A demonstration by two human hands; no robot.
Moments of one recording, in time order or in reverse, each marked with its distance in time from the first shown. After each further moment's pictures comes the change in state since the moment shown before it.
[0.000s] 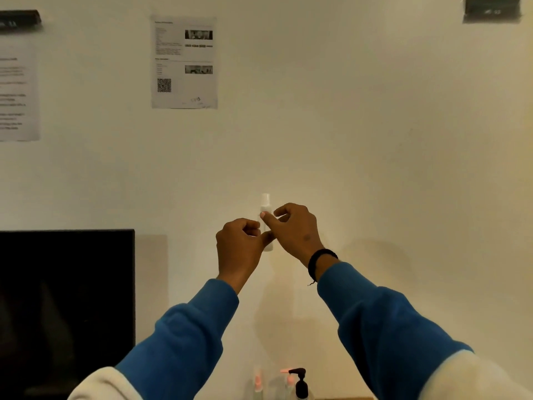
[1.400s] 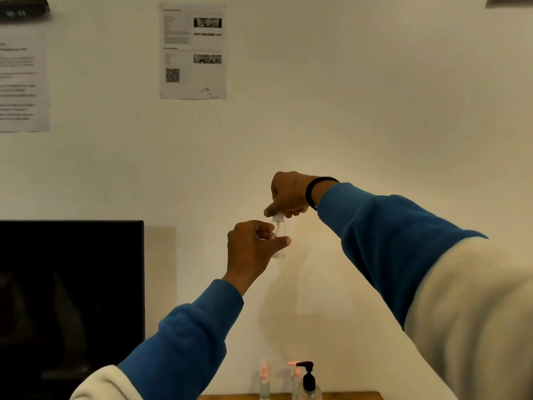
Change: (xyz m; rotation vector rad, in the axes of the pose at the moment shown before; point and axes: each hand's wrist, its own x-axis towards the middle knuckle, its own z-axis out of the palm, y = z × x) left_hand -0.006 -0.016 0.002 0.019 -0.109 -0.056; right_hand 0.055 -0.077 -0.018 -0.821 -0.651 -0.131
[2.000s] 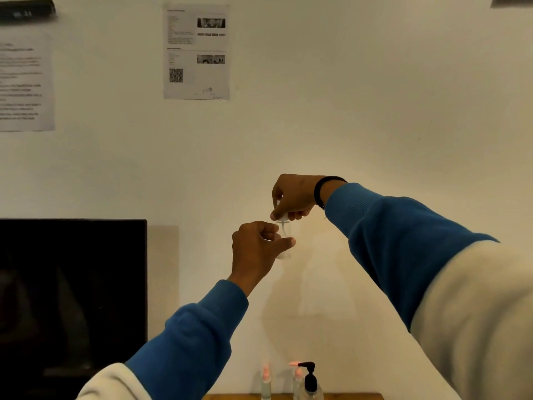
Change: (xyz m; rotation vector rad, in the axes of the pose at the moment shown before) left_hand -0.003 0.001 0.003 -0.011 -0.012 -0.008; right_hand -0.001 0.006 0.001 0.071 -0.070 -0.028
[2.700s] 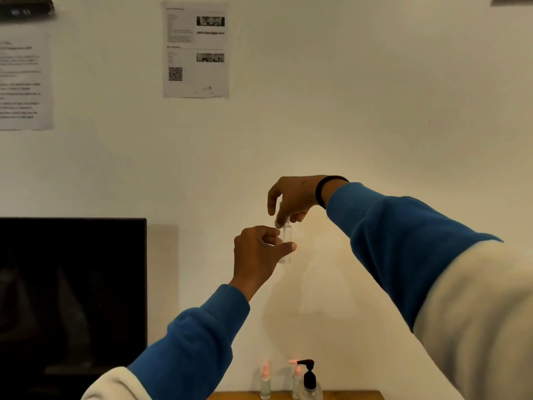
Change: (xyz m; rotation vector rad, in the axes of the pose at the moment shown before) left_hand -0.011 -0.004 0.003 0.021 -0.018 0.003; right_hand -0.003 0.001 0.002 0.063 -0.062 -0.024
